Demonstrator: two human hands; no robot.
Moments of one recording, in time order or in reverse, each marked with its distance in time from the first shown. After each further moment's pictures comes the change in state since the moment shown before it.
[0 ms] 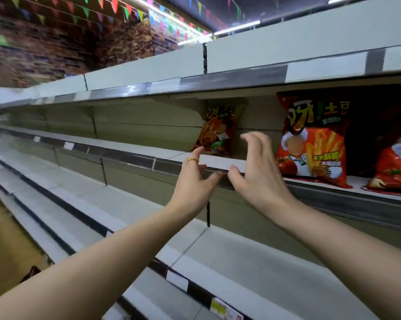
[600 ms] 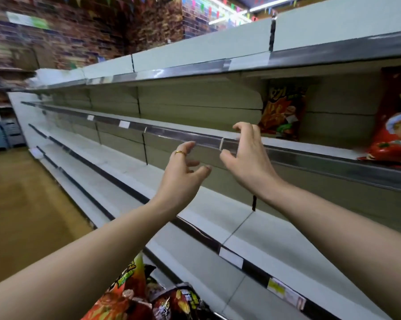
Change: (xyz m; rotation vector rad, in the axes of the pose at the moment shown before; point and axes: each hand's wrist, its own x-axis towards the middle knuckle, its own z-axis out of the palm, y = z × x) left_hand -0.036 -0.056 -0.163 0.054 0.123 -0.090; right_hand 0.021 -0.132 0.105 0.265 -0.133 0.081
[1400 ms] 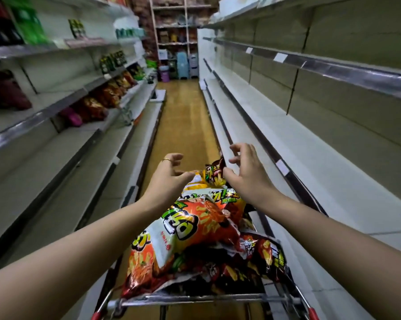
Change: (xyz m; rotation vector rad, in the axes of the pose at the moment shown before) left_hand -0.149 -0.095 -0.118 0.336 0.634 -0.607; right_hand -0.089 -0.049 0.191 0.579 -0.749 -0.312
